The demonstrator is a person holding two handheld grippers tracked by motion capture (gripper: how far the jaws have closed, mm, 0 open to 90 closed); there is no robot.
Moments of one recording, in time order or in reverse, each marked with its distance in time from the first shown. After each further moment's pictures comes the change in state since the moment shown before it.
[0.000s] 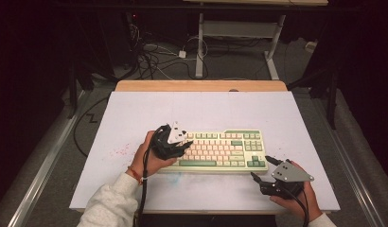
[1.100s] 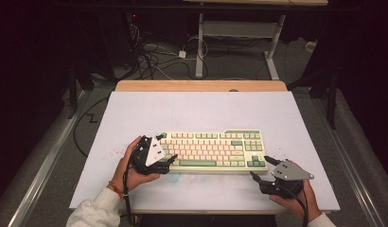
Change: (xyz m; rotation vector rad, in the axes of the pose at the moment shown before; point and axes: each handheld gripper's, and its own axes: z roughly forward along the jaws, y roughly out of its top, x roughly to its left) left arm -0.012 -0.058 -0.032 -0.061 0.133 0.016; right arm -0.001 0.003 0.001 0.003 0.014 0.027
